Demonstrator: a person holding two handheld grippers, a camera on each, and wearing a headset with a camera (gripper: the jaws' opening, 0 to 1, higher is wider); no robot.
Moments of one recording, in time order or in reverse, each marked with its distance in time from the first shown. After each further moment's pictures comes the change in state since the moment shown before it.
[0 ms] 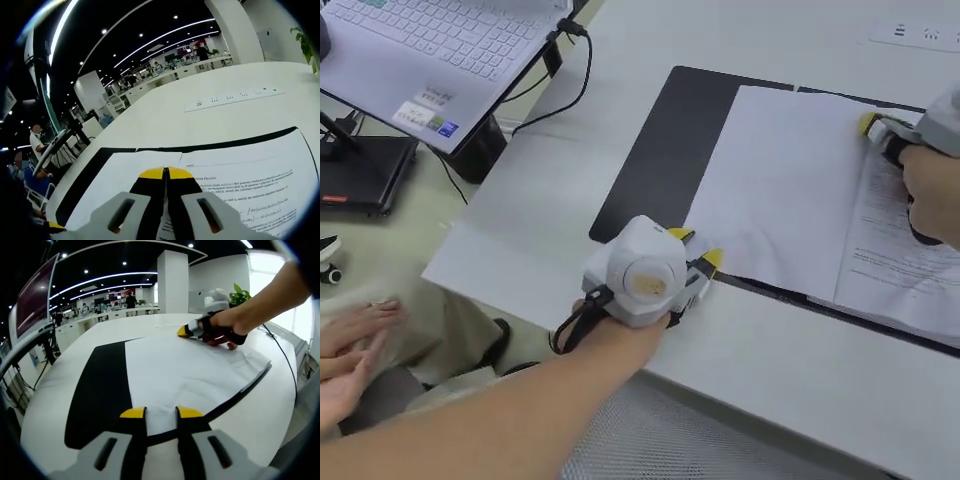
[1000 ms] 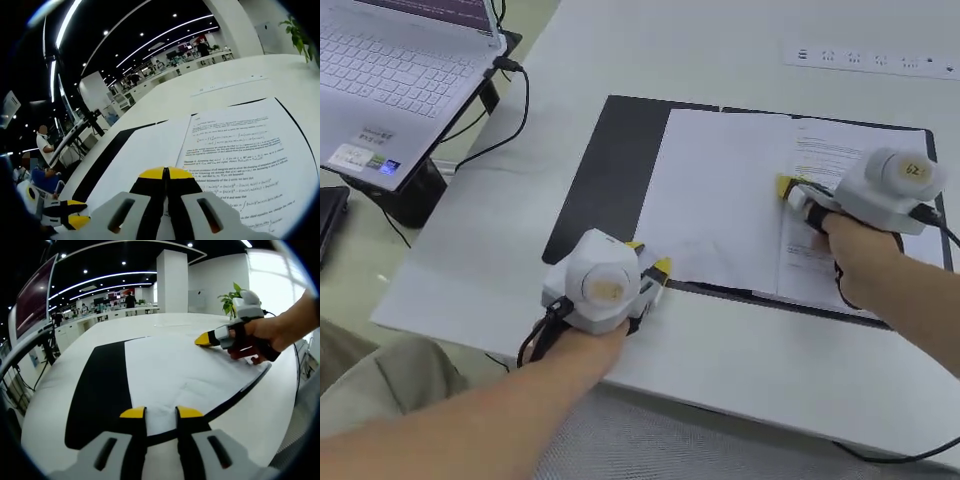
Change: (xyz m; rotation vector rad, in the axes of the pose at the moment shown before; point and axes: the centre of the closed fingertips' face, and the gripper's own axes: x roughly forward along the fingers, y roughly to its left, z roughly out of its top) left arm 0.002 0.000 -0.002 0.006 0.006 -0.003; right arm -0.084 0.044 -0.043 0.042 0.024 0.028
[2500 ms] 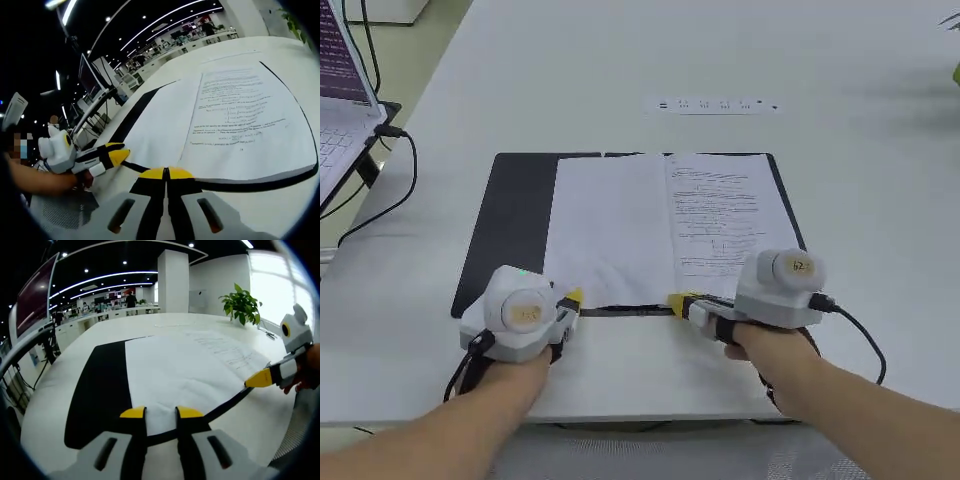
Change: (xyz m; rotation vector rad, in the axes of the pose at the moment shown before) left arm -0.006 0.000 0.002 -0.010 0.001 0.002; right arm -0.114 0.057 -0.105 0.060 0.217 0.102
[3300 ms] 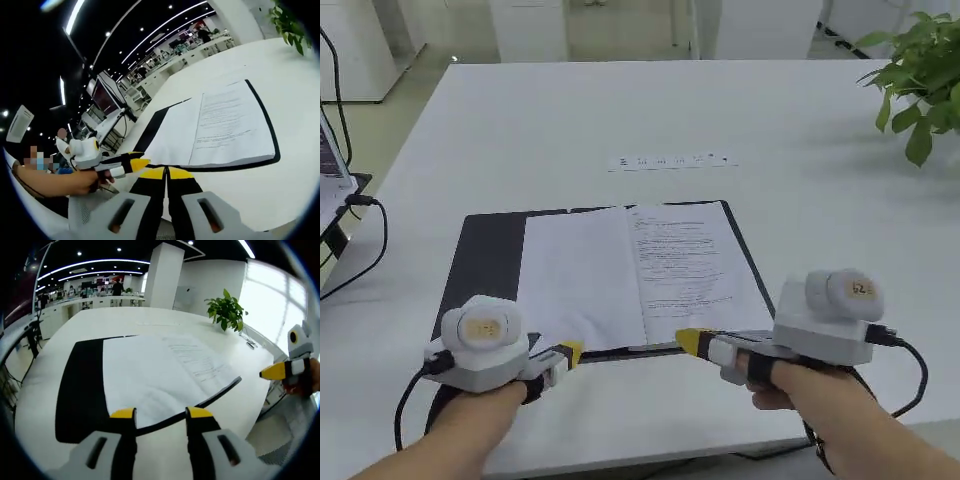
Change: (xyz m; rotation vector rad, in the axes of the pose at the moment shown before) left arm -0.042 -0.045 0.039 -0.133 0.071 -0.211; right arm -0.117 0.029 0.034 0.031 -0.126 -0.016
